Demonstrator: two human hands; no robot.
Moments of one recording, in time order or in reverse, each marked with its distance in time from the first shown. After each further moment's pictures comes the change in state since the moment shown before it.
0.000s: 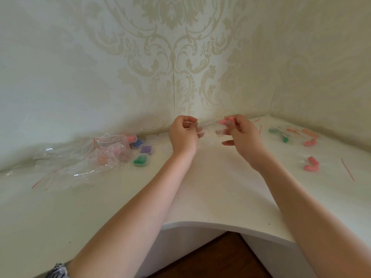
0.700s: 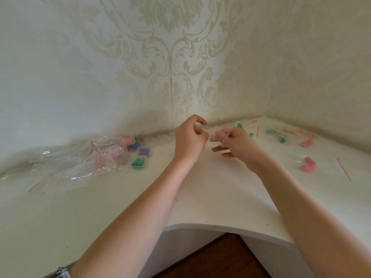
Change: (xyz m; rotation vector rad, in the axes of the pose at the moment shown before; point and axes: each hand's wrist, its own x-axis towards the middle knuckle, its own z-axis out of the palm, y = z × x) left_hand -0.010 -0.001 -0.001 0.434 -0.224 0.296; right_hand -0.005 -0.003 -0.002 -0.099 -0.218 0.229
